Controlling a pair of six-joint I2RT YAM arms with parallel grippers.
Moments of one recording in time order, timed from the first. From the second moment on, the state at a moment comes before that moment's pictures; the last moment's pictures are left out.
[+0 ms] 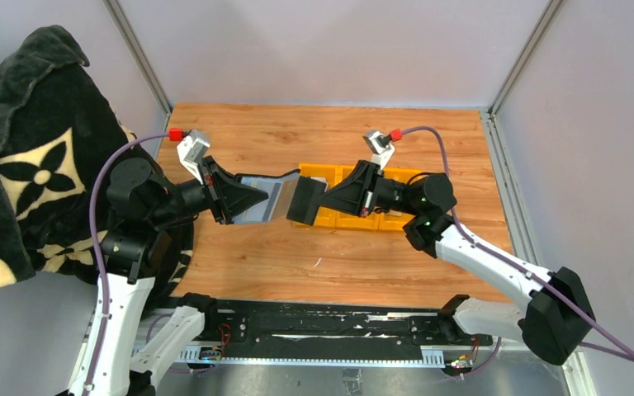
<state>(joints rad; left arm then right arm) -0.20 0.76 1.15 -0.40 0.94 -0.43 0.73 1.17 0.78 0.89 -0.76 1.16</state>
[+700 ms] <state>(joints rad) -0.20 0.71 1.13 -0.56 0.98 -0.24 0.32 1.37 1.07 -0.30 -0.50 0.48</state>
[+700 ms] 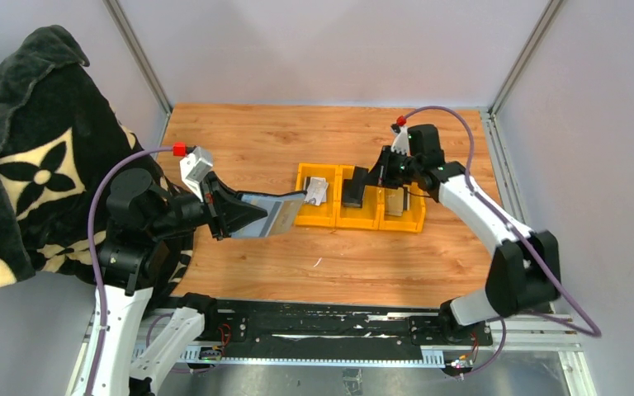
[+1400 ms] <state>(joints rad) -0.20 0.68 1.13 -0.45 1.06 -0.37 0.32 1.83 1.30 -0.43 -0.46 0.34</state>
